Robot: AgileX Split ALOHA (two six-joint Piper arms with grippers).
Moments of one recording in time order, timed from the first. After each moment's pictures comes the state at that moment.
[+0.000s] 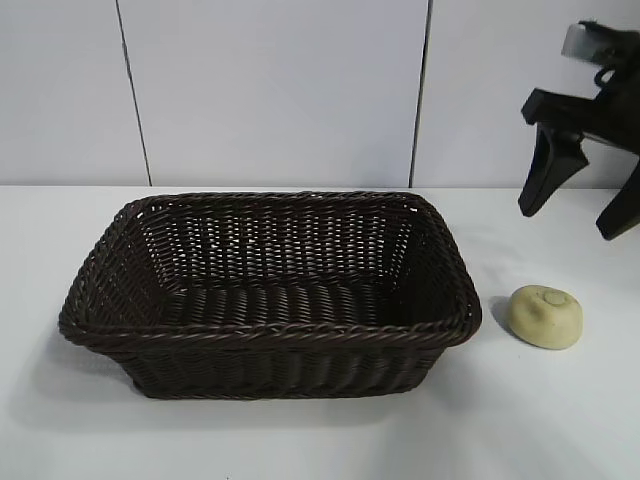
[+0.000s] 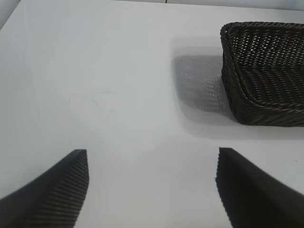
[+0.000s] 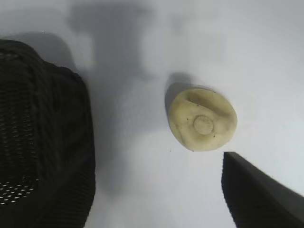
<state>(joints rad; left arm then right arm) 0.02 -0.01 -0.49 -0.06 1.13 0.06 0.01 1.75 -1.17 0.31 0.83 -0.12</state>
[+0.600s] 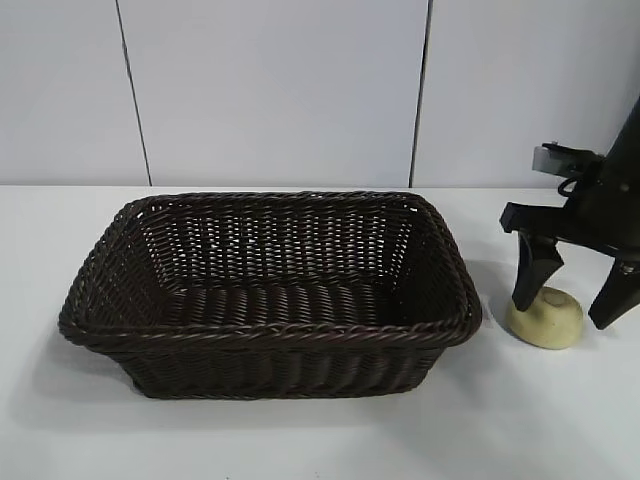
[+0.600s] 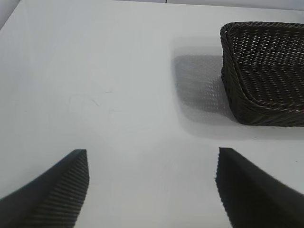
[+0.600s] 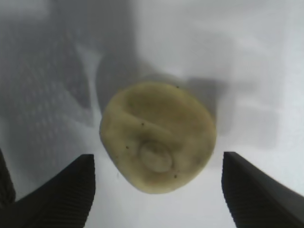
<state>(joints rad) 0.02 -0.01 -0.49 -0.06 1.13 0.06 0.01 1.96 -1.18 0.25 0.77 -0.08</state>
